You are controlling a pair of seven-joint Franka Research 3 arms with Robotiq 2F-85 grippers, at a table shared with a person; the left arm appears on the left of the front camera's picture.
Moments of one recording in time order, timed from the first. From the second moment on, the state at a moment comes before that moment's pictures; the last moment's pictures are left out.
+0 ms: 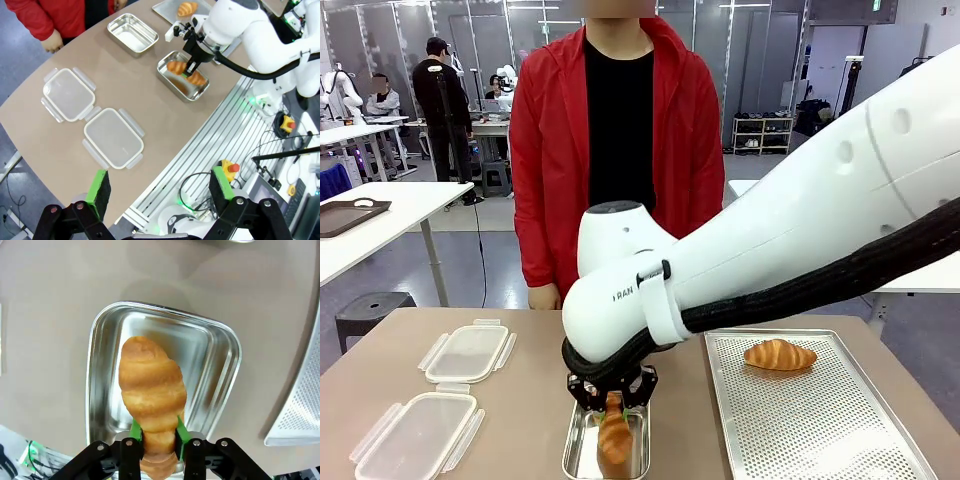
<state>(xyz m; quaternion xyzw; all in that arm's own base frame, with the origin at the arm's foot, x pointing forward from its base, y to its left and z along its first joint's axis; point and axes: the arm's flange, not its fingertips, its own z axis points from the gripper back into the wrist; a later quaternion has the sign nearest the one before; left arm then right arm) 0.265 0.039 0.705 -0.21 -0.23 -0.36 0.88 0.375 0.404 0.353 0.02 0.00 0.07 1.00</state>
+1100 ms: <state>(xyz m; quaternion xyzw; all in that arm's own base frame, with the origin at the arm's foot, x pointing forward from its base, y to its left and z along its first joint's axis) 0.265 0.039 0.705 -0.21 -0.23 -0.36 0.88 0.377 0.410 0.344 0.02 0.00 0.07 1.00</state>
